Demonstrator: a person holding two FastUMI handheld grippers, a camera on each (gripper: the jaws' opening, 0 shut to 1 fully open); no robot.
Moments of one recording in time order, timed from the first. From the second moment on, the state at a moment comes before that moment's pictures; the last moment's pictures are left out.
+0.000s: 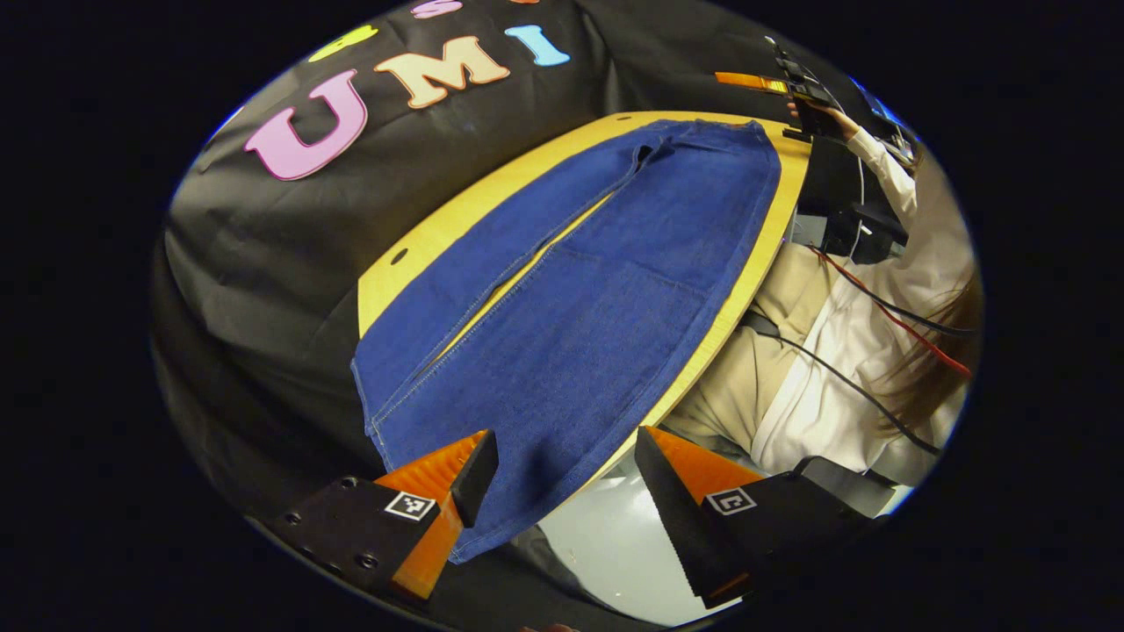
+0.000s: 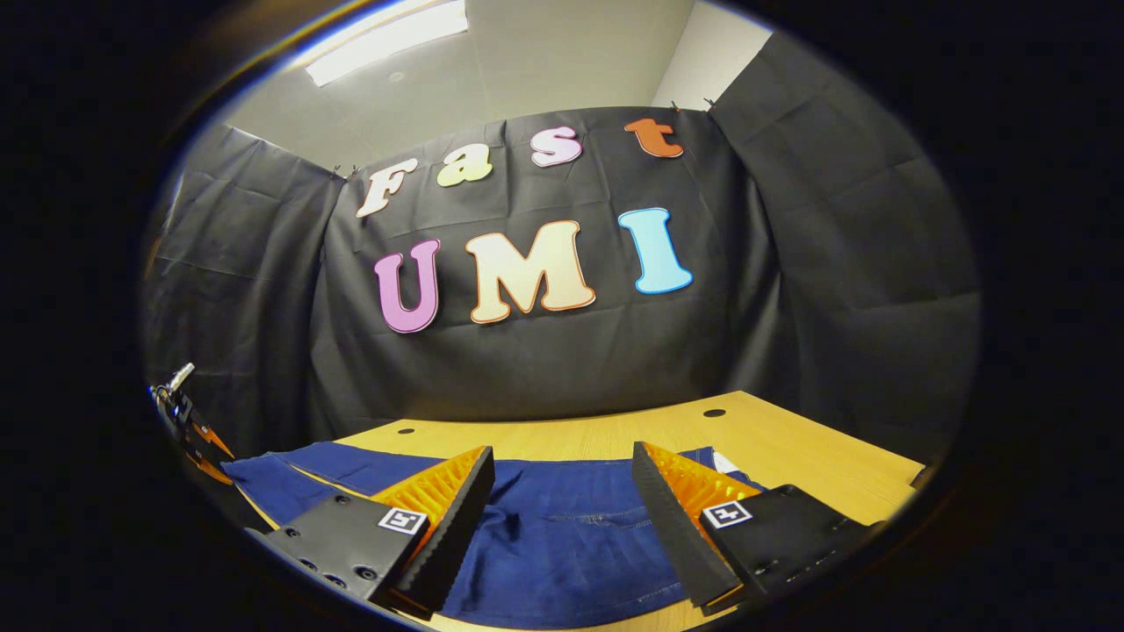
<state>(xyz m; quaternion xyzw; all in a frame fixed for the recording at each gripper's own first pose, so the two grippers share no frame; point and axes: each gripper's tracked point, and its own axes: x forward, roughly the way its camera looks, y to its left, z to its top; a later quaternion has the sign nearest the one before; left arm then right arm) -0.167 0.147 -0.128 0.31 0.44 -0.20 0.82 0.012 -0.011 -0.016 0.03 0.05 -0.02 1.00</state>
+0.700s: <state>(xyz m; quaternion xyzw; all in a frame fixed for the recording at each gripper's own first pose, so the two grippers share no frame) -0.176 0.150 -0.157 0.31 0.53 -0.24 0.75 0.014 -0.017 -0.027 0.01 0.06 -0.03 1.00</state>
